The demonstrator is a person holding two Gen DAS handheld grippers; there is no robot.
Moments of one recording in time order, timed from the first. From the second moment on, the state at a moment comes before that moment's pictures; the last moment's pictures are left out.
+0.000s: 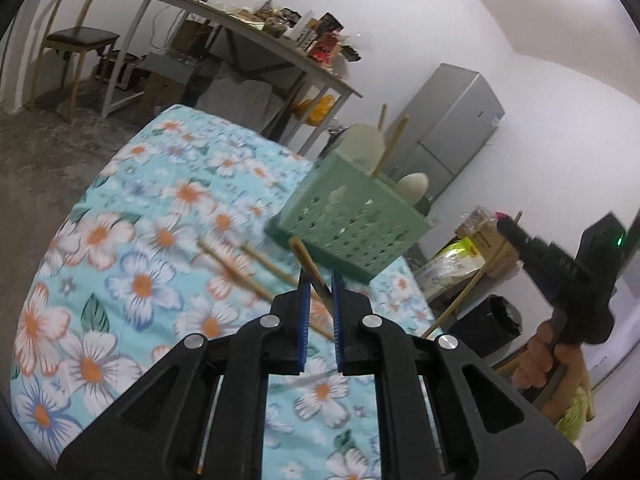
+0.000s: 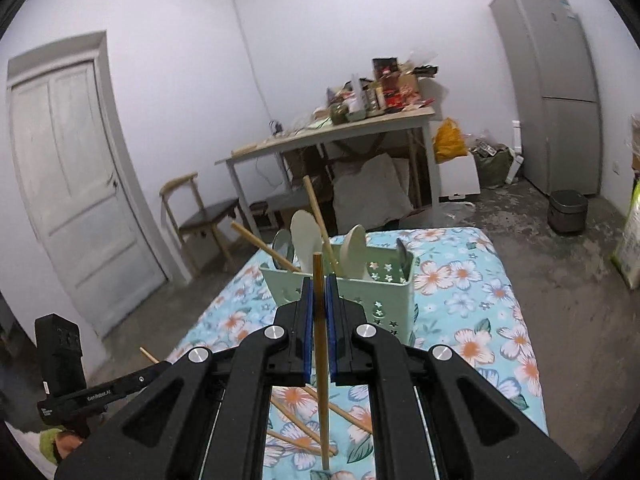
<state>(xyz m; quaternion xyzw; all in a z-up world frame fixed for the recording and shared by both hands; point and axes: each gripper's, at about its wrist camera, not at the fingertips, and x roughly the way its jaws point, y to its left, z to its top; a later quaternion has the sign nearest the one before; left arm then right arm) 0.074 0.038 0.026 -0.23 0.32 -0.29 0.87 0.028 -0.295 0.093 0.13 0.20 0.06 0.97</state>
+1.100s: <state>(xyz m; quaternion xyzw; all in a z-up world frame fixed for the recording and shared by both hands) 0.089 0.039 0.179 -0.24 0.14 -0.35 0.89 -0.020 -0.304 0.140 0.15 0.12 0.07 0.98</state>
